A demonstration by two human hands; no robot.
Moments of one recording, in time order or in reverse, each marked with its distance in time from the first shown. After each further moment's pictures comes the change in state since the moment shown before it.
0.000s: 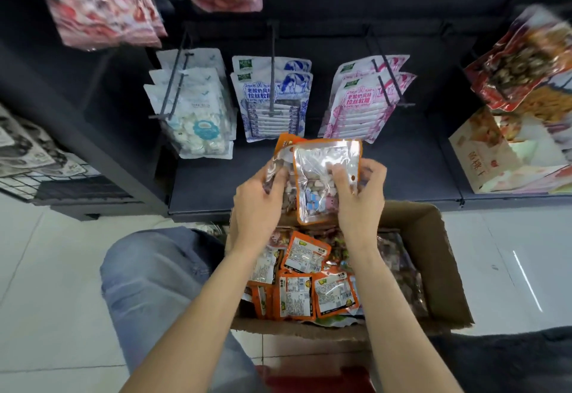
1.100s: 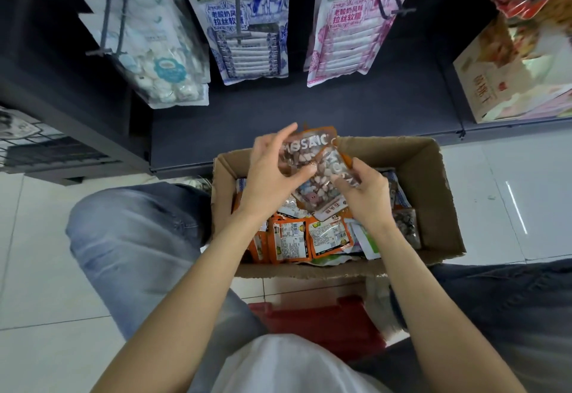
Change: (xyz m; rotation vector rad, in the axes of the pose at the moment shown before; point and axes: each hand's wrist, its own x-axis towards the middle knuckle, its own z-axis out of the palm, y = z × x) left_hand -0.032 -0.024 0.039 0.020 -0.417 0.009; right_hand -0.020 0.079 -0.053 -0.394 -0.350 0.027
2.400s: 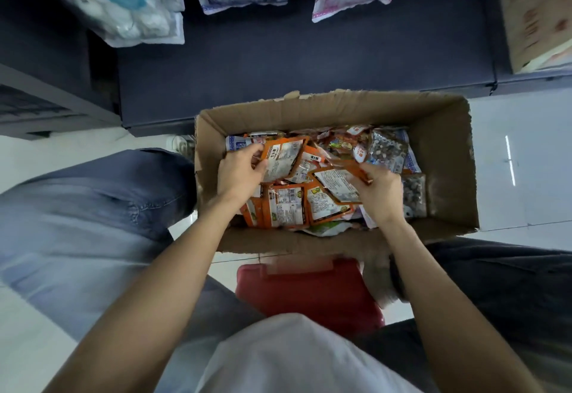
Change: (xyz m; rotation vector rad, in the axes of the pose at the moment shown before) left_hand 0.016 -0.130 0.025 0.453 -0.069 -0.181; right_hand 0.004 0.103 0.026 -0.315 -0.079 0.108
